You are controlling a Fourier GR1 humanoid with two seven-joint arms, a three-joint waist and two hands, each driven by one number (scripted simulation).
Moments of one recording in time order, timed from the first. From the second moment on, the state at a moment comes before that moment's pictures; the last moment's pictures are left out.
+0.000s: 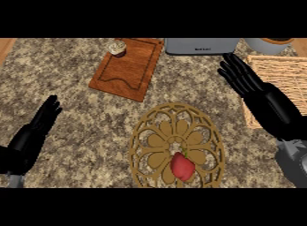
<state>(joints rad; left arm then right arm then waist) 0.02 0.50 -0.19 -1.54 0.33 0.09 -0.08 -0.34 -0.50 0.29 -1.68 -0.48 0.07 -0.02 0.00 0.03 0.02</state>
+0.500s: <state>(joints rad) -0.08 0.52 -0.12 -1.46 0.34 0.14 0.07 -0.40 -0.56 0.38 -1.69 -0.07 -0.09 -0.06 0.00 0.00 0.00</state>
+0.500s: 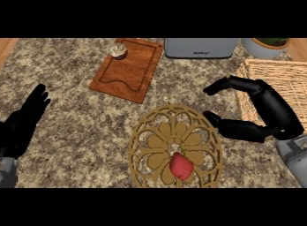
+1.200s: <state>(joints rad) -0.16 0.51 -0.12 -1.41 0.34 0.16 0.16 -0.60 -0.11 0.76 -1.53 0.67 -0.30 0.62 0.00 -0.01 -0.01</state>
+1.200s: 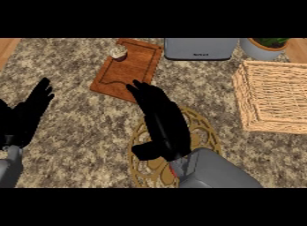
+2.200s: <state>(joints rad) -0.15 0.49 -0.10 -1.37 0.33 0.17 0.15 -0.93 -0.03 0.56 -1.55 0.56 0.34 1.19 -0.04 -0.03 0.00</state>
